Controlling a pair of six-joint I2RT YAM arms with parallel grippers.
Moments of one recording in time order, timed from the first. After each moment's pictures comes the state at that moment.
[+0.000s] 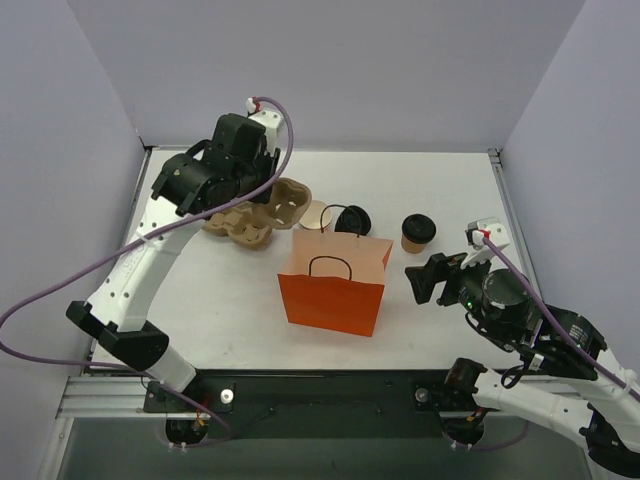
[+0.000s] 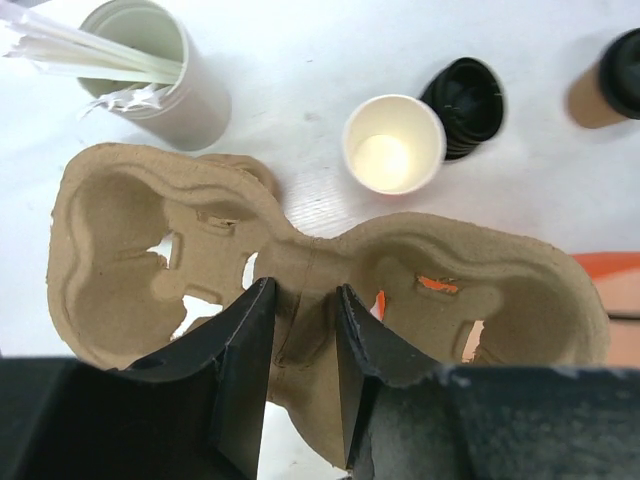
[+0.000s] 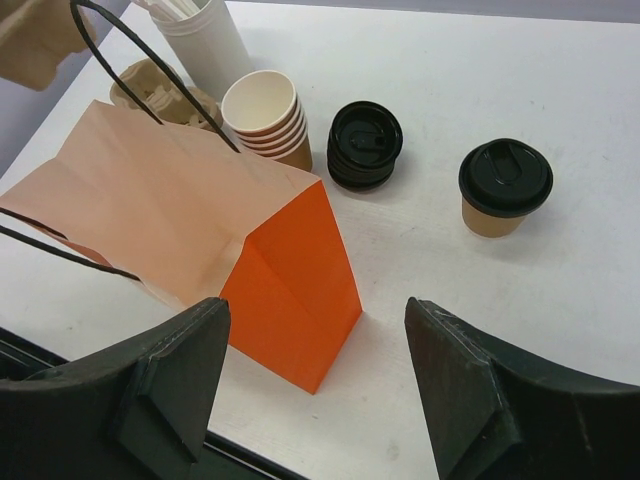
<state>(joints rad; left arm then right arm) -0.61 1.58 2.02 -1.14 -0.26 -0.16 0.98 0.61 1.08 -0.83 0.54 0.38</state>
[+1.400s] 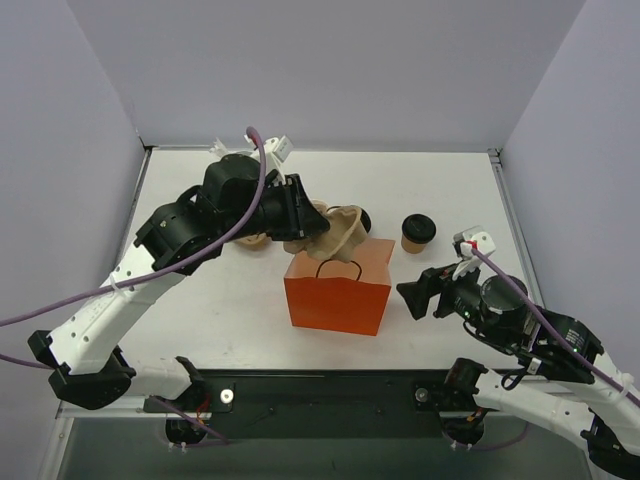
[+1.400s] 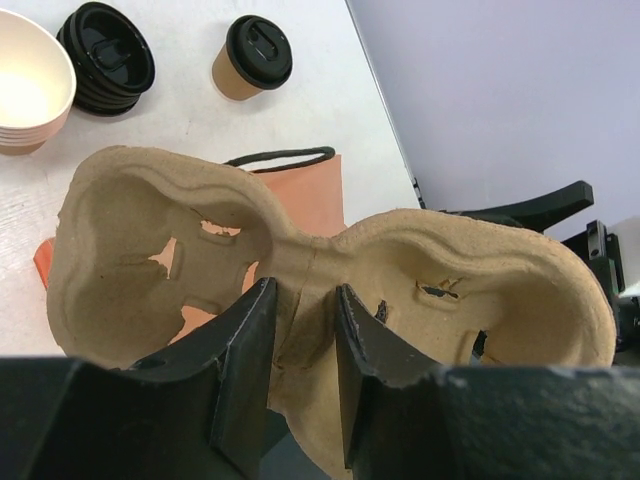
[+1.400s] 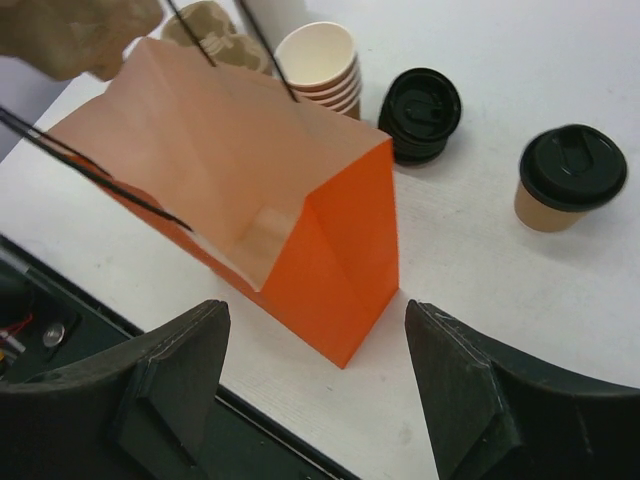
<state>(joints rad) -0.86 1.33 1.77 -0.89 0.04 -0.74 0.98 0.56 1.01 -0.83 0.43 0.37</state>
